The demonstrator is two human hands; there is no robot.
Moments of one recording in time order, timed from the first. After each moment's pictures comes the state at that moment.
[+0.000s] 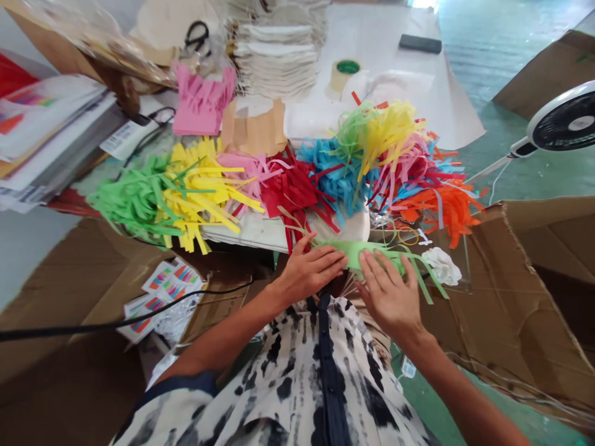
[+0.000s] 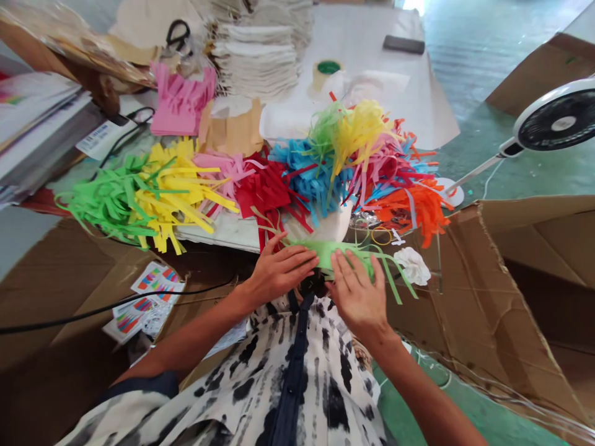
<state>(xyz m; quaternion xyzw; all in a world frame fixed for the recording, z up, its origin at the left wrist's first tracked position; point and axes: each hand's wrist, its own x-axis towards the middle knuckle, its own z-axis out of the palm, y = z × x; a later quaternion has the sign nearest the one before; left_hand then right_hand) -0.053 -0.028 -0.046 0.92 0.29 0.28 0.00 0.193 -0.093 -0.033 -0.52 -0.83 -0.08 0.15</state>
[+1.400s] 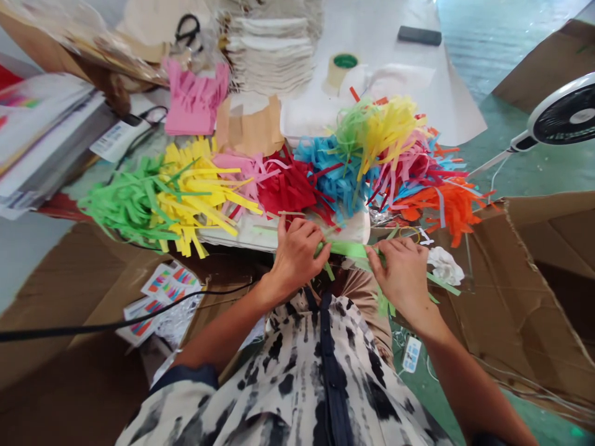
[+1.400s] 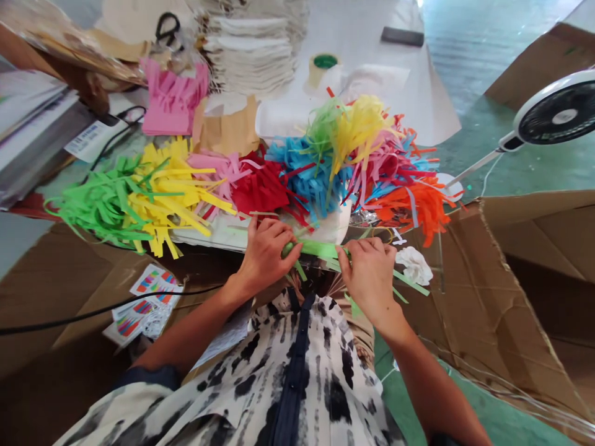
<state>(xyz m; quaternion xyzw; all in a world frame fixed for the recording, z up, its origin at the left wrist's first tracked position) -0.048 -0.002 -0.009 0.83 0.50 0.23 0.07 0.188 -0.042 -0.003 -0.65 -0.75 0.01 0.12</state>
